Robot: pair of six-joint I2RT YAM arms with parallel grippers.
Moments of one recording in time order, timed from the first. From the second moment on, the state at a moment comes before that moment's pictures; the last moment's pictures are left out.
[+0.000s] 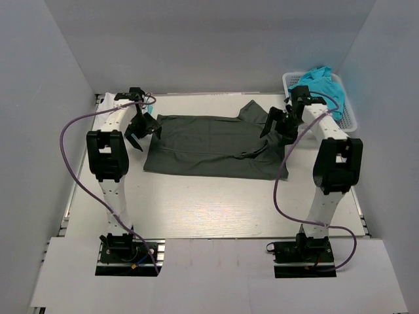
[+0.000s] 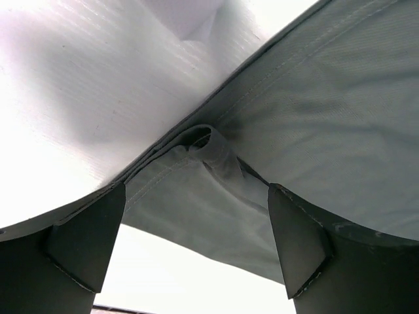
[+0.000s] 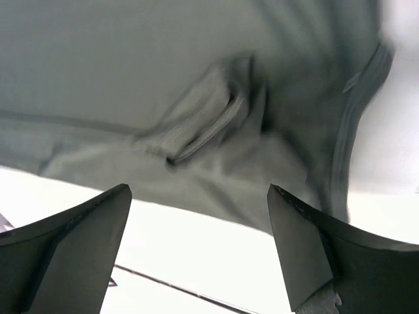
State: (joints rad) left arm -0.04 2.20 1.91 -1.13 -0.04 -0.73; right arm 0.07 2.01 1.72 -0.96 -0.34 0.34
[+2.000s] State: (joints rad) left arm -0.11 1.69 1.38 -1.03 -0.08 -0.64; right arm 0.18 1.21 0.68 -0.59 -0.55 0.39
